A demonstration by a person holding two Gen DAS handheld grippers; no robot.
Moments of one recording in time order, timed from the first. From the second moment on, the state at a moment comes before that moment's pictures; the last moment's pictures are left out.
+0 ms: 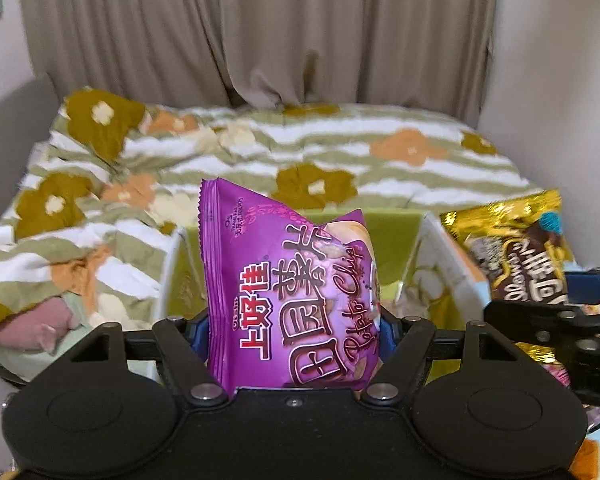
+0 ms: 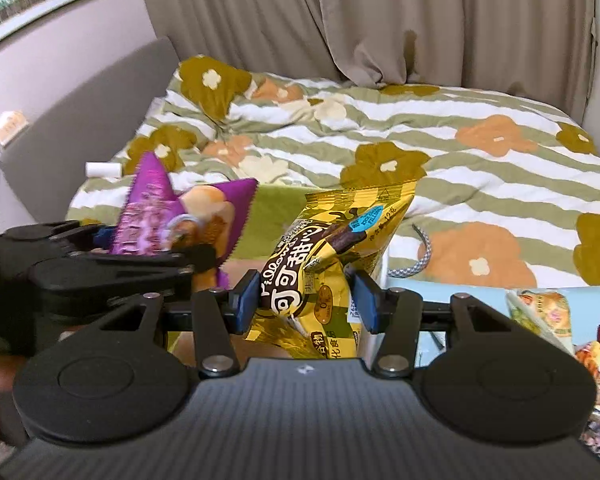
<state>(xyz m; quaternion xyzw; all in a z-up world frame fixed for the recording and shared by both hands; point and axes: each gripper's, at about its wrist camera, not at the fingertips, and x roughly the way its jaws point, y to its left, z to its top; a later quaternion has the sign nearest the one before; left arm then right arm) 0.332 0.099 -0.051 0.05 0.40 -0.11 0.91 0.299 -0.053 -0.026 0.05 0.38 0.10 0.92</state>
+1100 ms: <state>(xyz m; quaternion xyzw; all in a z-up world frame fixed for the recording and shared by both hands) 0.316 0.145 -0.057 0.03 0.41 0.00 0.91 0.384 -0.030 -0.089 0.02 0.44 0.17 0.88</state>
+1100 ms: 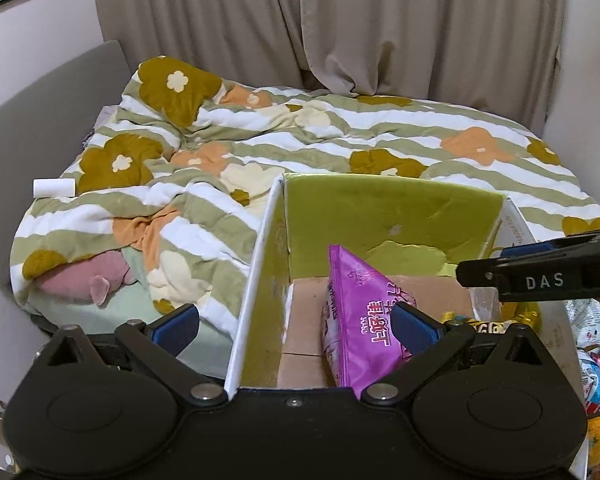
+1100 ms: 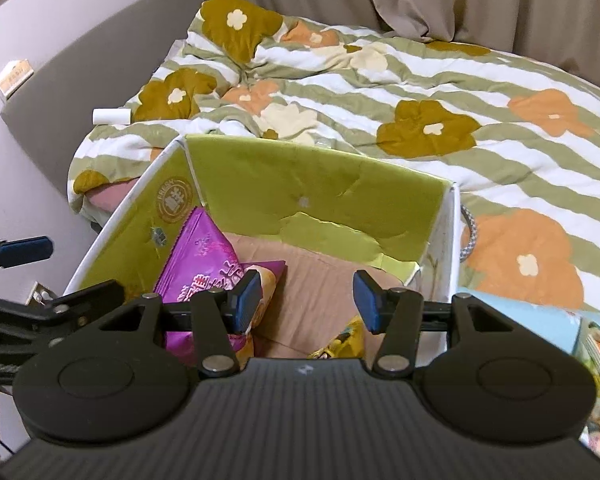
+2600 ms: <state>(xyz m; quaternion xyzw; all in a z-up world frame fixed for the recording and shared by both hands) 0.162 0.045 -0.005 0.03 0.36 -0.12 0.92 0.149 -0.185 0.001 0.05 0.37 0.02 0.93</state>
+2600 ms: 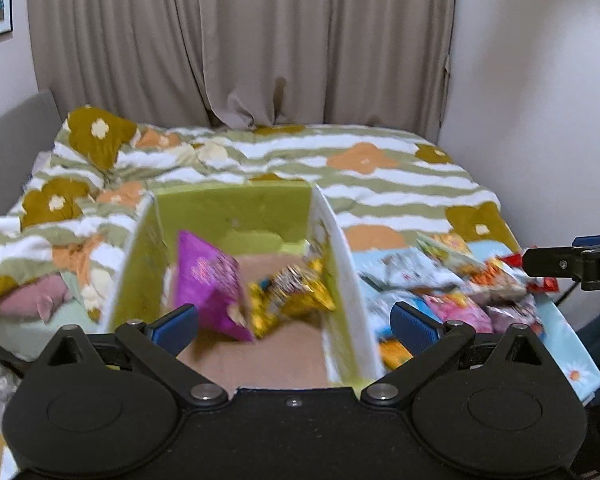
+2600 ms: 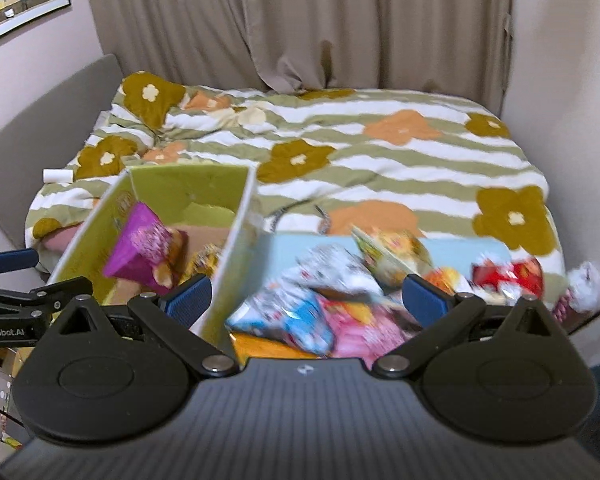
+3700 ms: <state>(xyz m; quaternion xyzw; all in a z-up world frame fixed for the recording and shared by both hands) 0.125 -0.066 -0.166 0.03 0.52 -0.20 0.83 0.118 -0.242 -0.185 0.23 0.53 -0.07 0.81</state>
